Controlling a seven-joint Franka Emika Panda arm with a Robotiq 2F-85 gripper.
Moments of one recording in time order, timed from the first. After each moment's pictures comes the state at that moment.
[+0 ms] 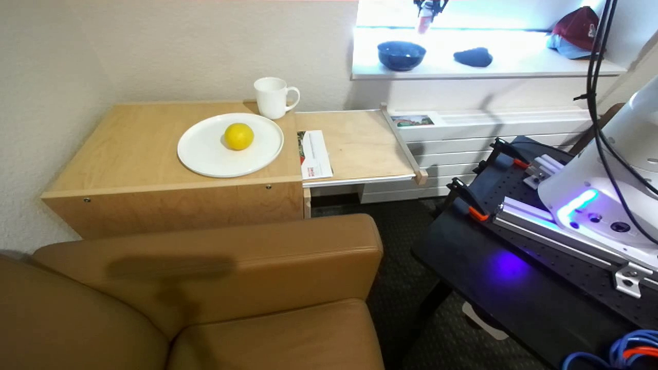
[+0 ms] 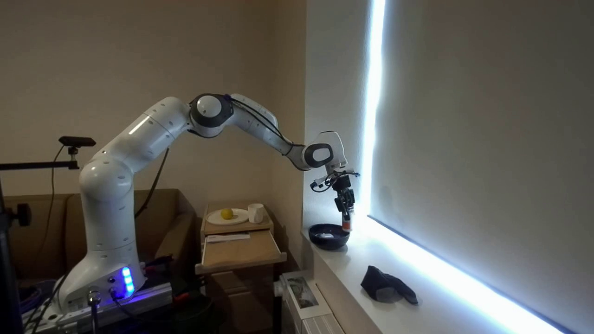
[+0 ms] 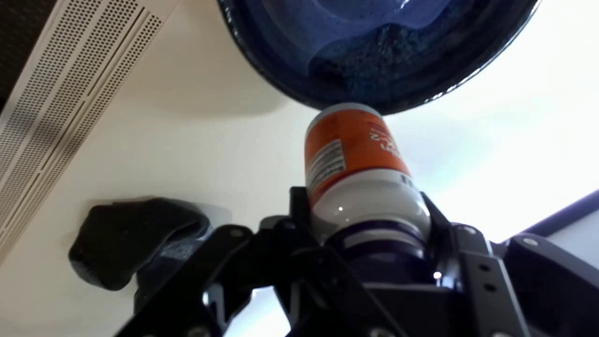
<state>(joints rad) -0.22 0.77 -0.38 -1.40 0.07 2.38 0.92</state>
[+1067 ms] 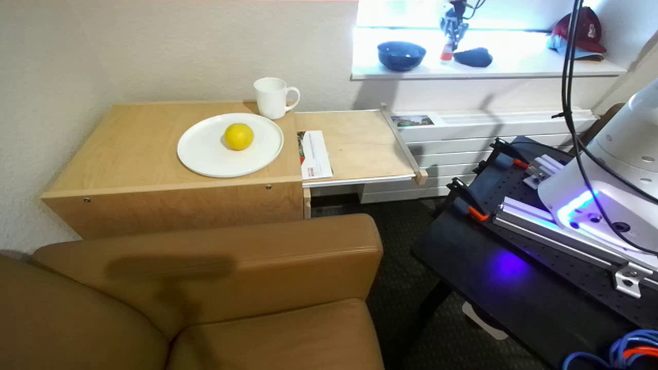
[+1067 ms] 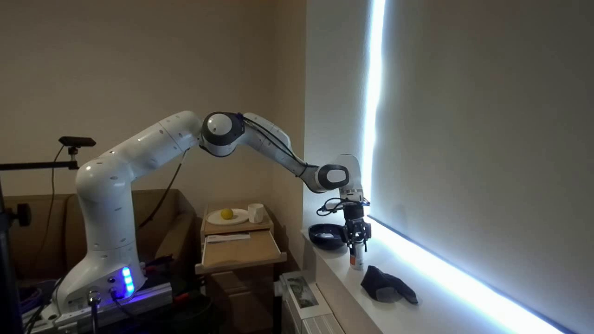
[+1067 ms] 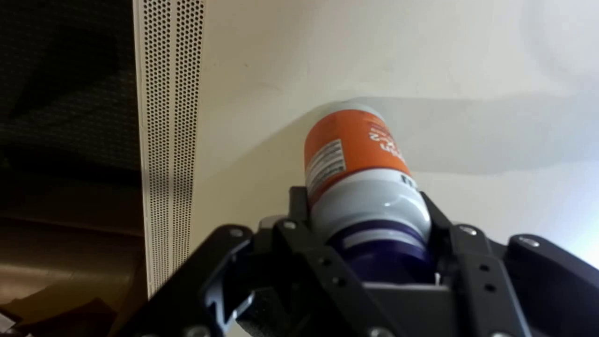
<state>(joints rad) -0.35 0.99 -0.42 -1.24 0.05 2.22 1.34</state>
